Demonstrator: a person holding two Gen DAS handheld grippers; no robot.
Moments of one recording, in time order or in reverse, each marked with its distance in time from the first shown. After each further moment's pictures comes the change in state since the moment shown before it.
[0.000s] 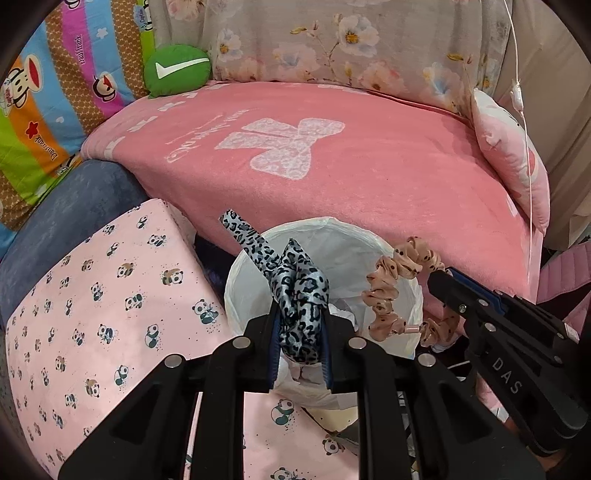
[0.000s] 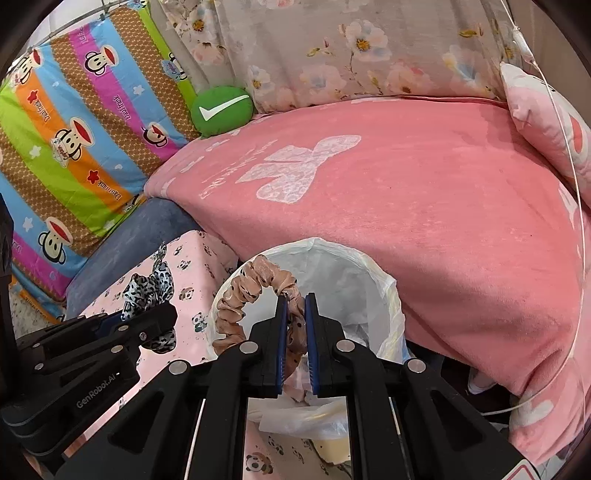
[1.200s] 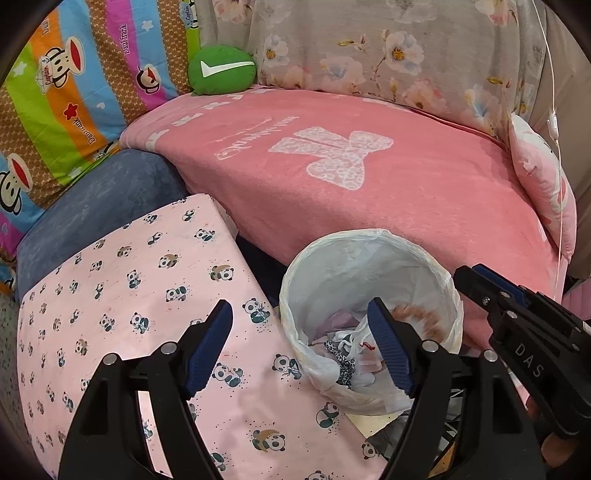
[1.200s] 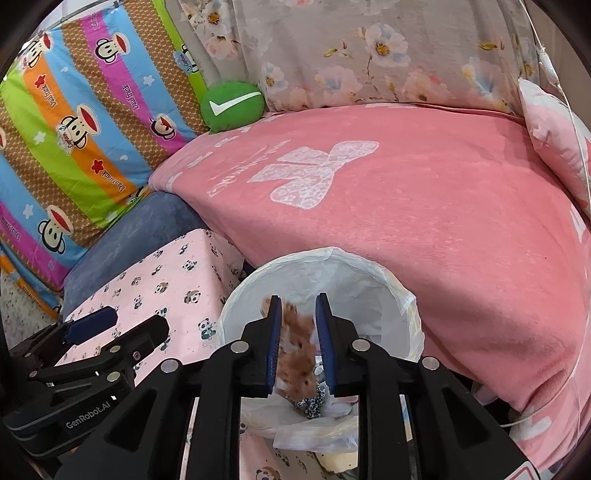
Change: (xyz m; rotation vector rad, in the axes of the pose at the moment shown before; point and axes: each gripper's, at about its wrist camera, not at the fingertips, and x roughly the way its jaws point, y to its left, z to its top) left arm -0.010 0.040 -0.008 -0.099 -0.046 0.118; right arm 0.012 0.027 0.008 -0.064 0.000 0.002
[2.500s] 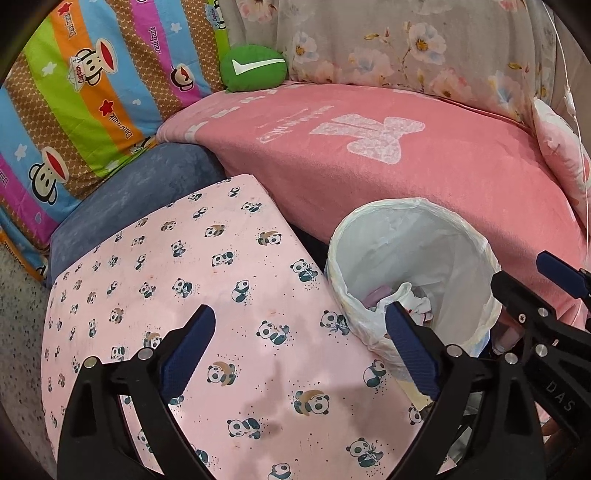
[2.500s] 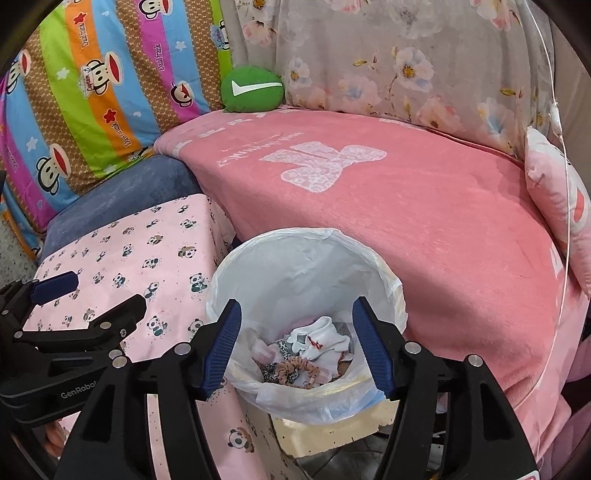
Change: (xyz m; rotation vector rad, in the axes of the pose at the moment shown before) left arm -0.012 0.015 -0.045 0.004 0.003 0.153; right arm -0.024 0.031 -0.045 -0.199 0.001 -0.099
